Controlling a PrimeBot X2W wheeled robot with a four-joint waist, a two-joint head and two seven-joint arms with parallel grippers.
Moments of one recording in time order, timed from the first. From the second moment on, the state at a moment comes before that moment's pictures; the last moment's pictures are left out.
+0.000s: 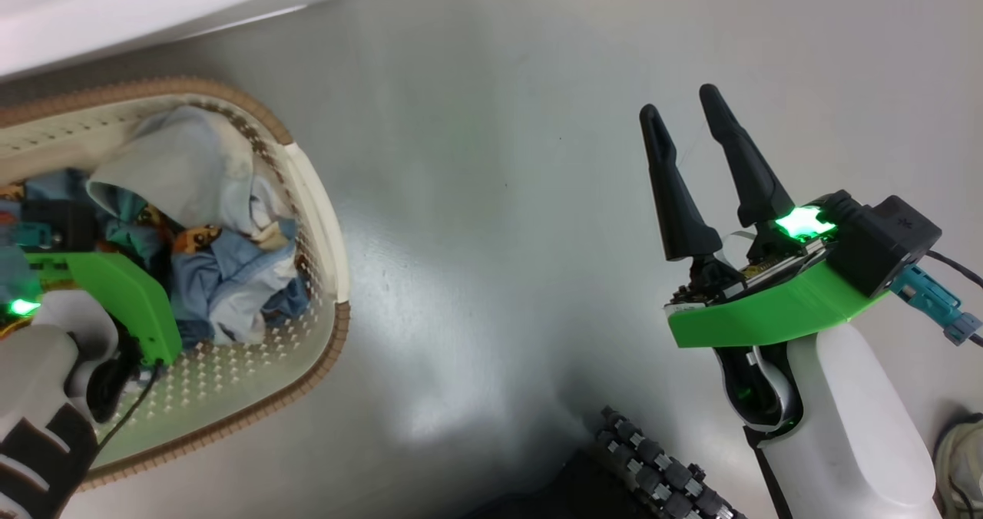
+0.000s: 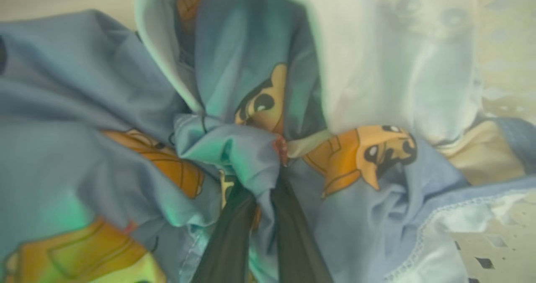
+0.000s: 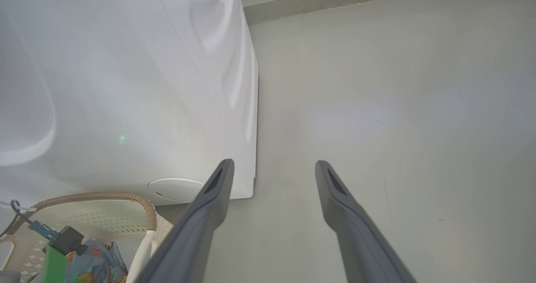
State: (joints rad) left arm -0.90 0.50 -1.04 0.88 -1.17 -0.13 -0.02; right arm -0.45 -0.05 0.20 0.05 0.42 0.13 -0.26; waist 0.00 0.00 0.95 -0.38
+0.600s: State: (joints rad) left arm -0.85 0.51 -1.14 0.77 -1.28 -0.13 -0.20; right arm -0.46 -0.05 0.17 0.07 0.41 0.13 -0.26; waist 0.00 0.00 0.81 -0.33
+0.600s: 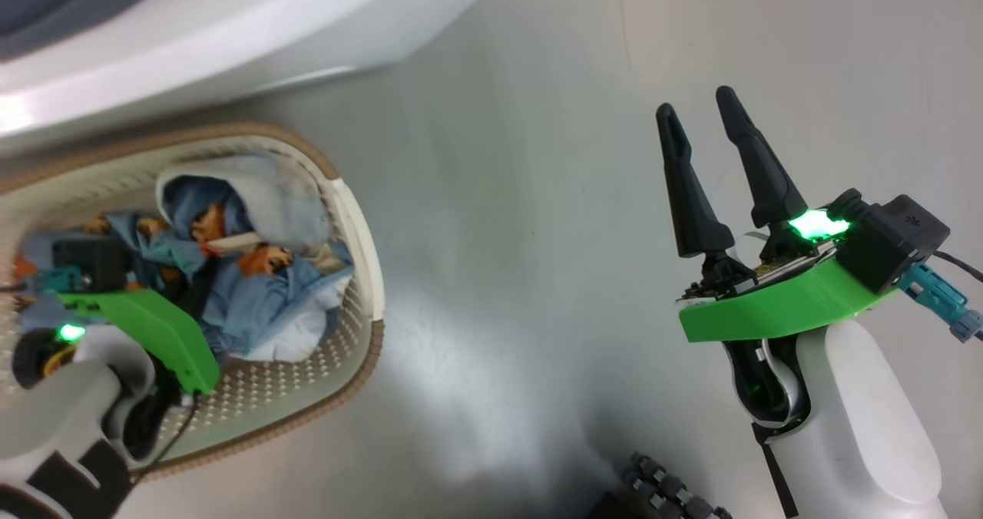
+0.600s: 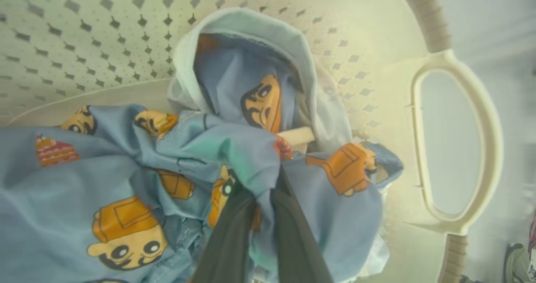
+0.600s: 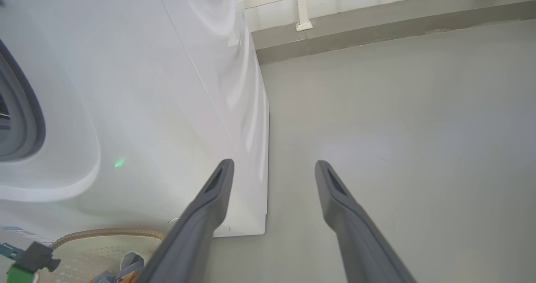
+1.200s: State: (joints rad) left arm -0.67 0.50 -0.97 0.57 -1.19 -0.13 -0.25; right arm -0.39 -0.05 0.11 0.13 0.34 0.13 -0.26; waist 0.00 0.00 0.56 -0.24
